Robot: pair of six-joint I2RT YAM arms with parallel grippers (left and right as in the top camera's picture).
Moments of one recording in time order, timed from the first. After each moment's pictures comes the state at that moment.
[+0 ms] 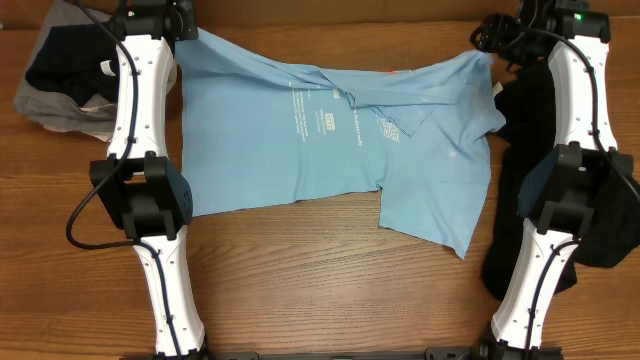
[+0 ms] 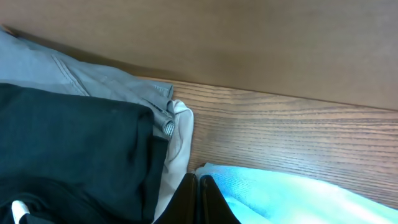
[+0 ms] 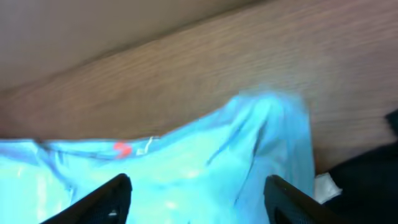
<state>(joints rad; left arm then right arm) 0.05 2.45 2.50 -0.85 -0.19 -0.07 -0.18 2.43 2.41 -1.00 -0.40 0.12</state>
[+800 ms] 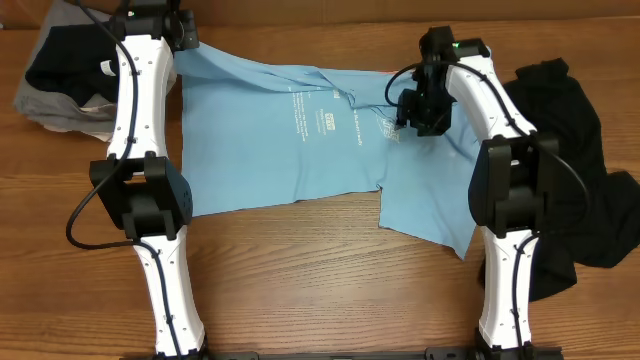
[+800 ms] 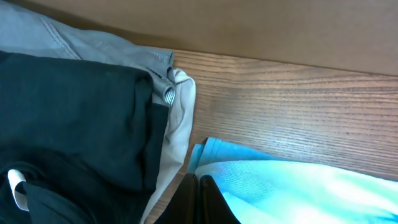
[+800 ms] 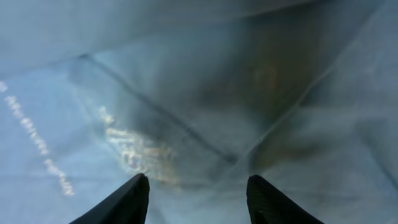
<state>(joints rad) 0.05 2.45 2.50 -0.95 -0.19 -0.08 0.13 2.43 2.09 -1.19 -0.20 0.30</state>
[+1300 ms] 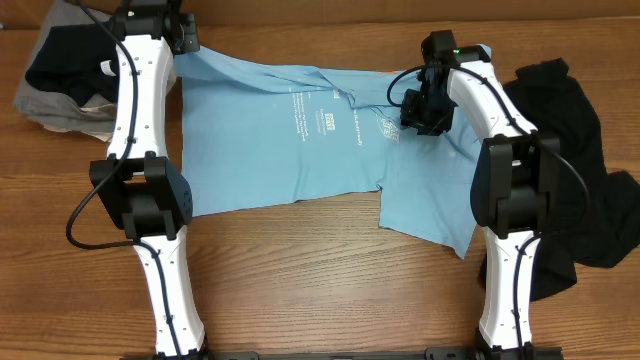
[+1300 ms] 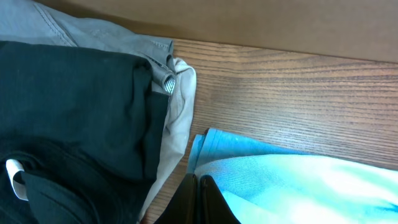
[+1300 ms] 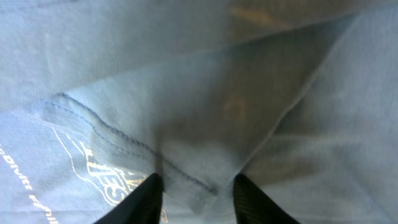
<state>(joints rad) 0.05 2.45 2.50 -0.98 -0.19 -0.08 0.12 2.42 2.03 -1.09 -0.16 0.36</state>
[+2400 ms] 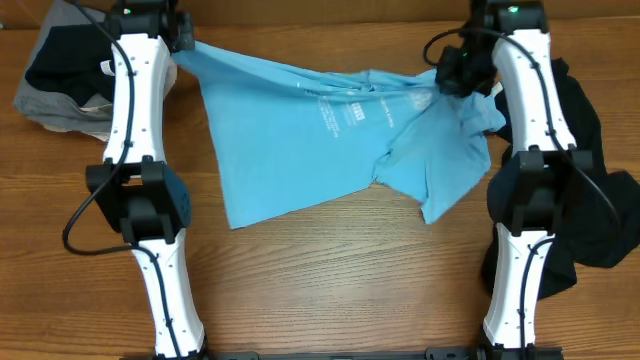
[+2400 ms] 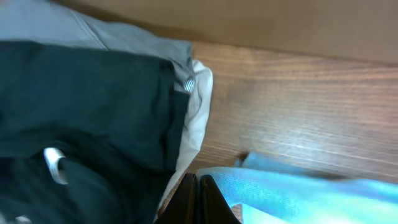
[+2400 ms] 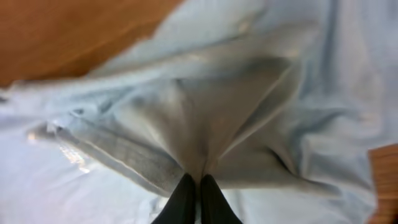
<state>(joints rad) 0.05 2.40 2.50 -1.00 -0.24 -0.08 0.01 2.42 2.47 -1.42 -0.18 0.34</state>
